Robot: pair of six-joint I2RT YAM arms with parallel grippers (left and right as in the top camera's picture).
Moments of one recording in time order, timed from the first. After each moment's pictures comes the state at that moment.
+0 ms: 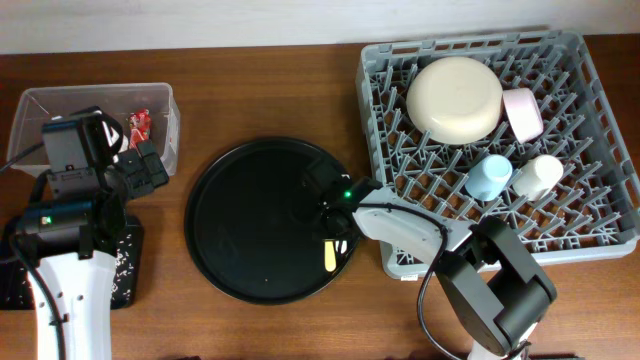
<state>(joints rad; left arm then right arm) 0.14 1.23 1.33 -0.95 -0.20 -0.17 0.70 1.91 1.19 -0.61 -0.05 0.64</state>
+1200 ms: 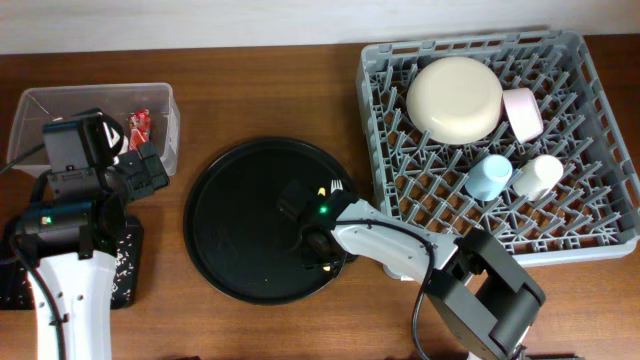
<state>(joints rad) 0.14 1.23 1.33 -0.96 -0.20 -0.17 0.83 1.91 1.25 -0.83 -0.06 0.68</state>
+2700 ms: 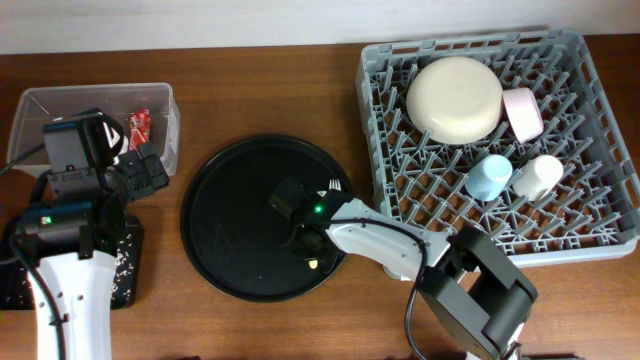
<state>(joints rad) 0.14 1.23 1.33 -0.96 -0.20 -0.17 0.84 1.94 1.28 -0.75 -0.05 0.71</state>
